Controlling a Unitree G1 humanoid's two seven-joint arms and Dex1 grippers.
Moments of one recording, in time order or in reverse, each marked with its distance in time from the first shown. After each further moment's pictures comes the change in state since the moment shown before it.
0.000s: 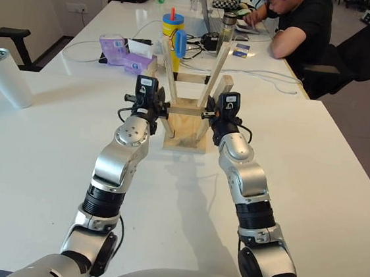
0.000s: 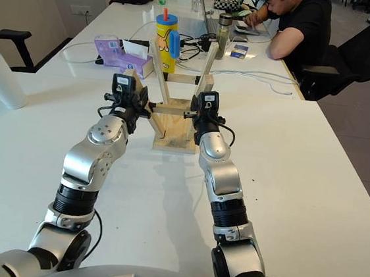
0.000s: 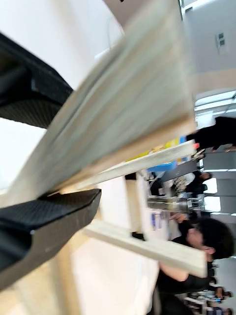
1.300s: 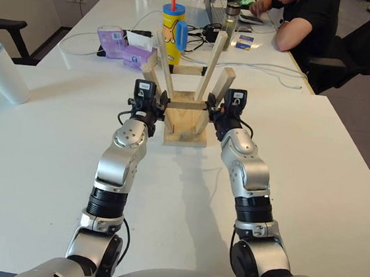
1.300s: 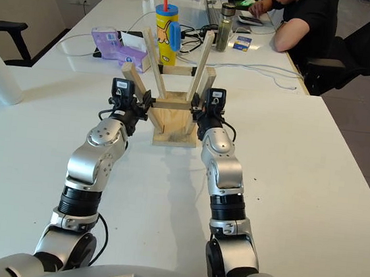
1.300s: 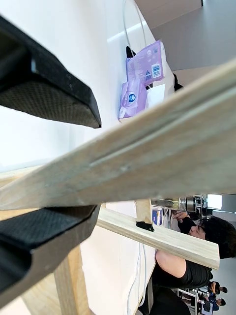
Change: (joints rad) left arm -0.016 -0.094 0.147 0.031 0.039 -0.128 -0.064; right arm -0.049 0.066 -0.135 0.017 0.047 -0.007 0.022
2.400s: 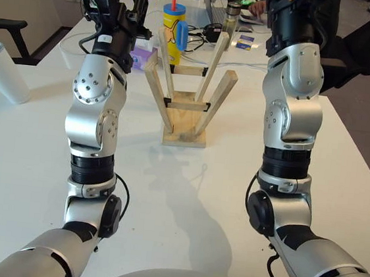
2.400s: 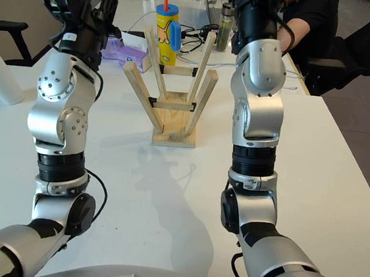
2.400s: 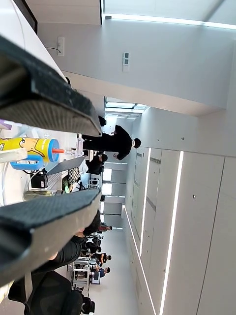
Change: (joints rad) left arm -0.331 0.095 0.190 -0.036 -0.105 -0.243 -0.082; right arm -0.441 -0.168 -0.120 -0.021 0.001 -0.266 0.039
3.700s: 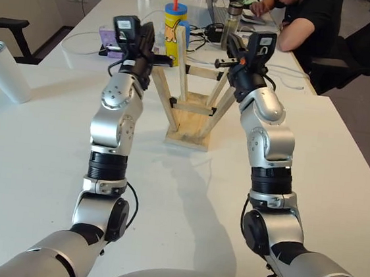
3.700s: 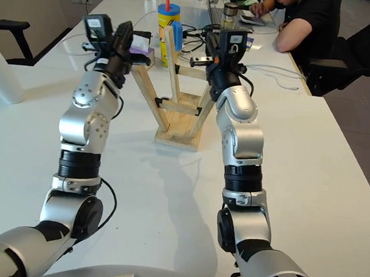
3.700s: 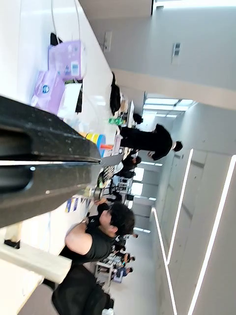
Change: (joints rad) left arm 0.036 -0.061 0.004 0.183 -0.022 -0.028 0.033; right arm 0.190 0.064 0.001 0.007 0.127 0.209 0.091
